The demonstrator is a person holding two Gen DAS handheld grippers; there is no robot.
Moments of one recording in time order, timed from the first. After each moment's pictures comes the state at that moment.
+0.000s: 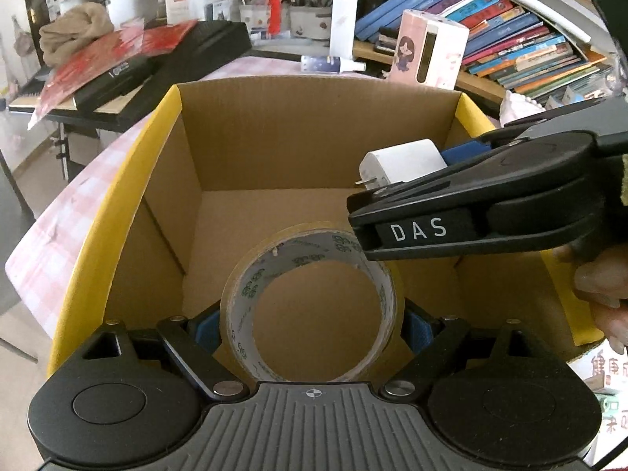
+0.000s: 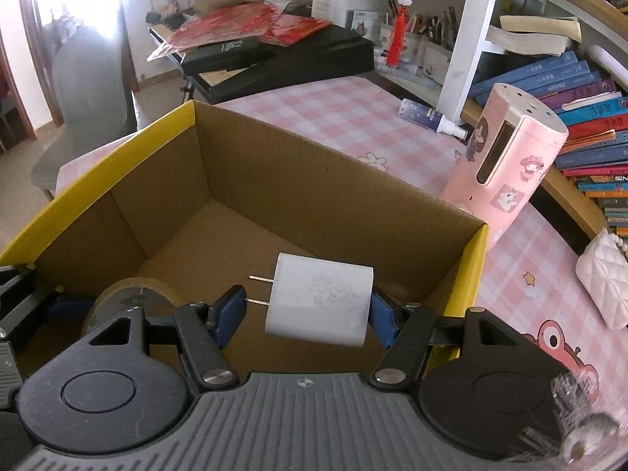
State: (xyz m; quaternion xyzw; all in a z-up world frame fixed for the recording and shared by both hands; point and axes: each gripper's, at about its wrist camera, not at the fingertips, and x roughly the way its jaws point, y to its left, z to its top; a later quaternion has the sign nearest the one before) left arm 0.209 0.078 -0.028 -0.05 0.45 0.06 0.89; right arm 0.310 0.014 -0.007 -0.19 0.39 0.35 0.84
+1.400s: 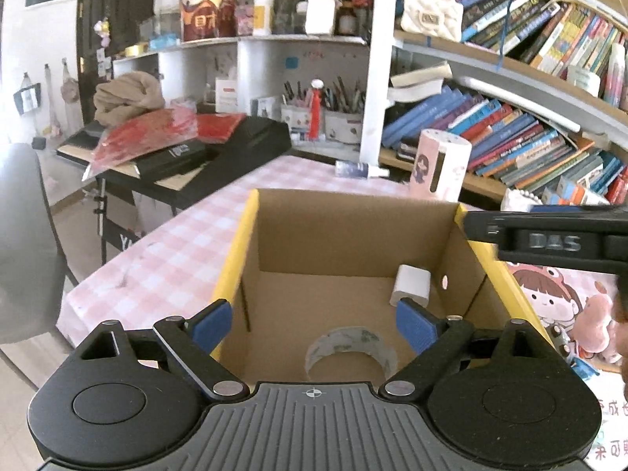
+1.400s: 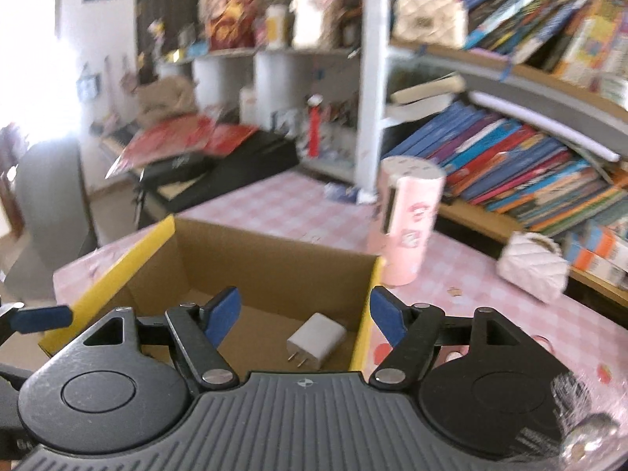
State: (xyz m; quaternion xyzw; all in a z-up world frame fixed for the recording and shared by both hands) left arm 0.137 0.100 0.028 -0.06 0.30 0.11 0.95; right arm 0.240 -0.047 0.052 -0.07 0.26 0.26 0.93
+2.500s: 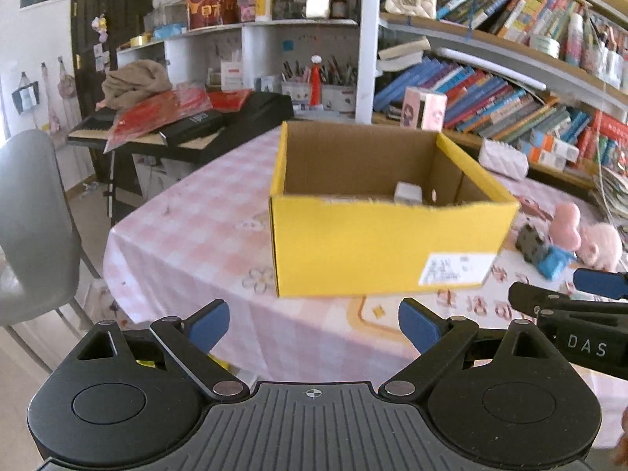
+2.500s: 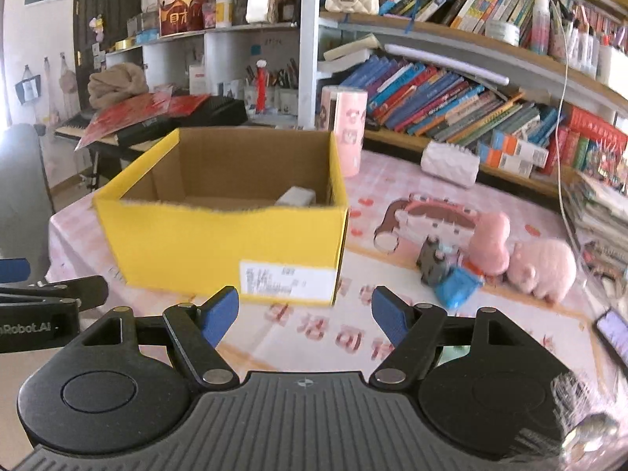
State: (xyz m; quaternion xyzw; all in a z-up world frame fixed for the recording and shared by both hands) left arm 0.010 0.106 0.002 -0.04 0.33 0.08 0.94; right arm 0.054 -0.072 -0.003 -0.05 0.30 0.14 0.94
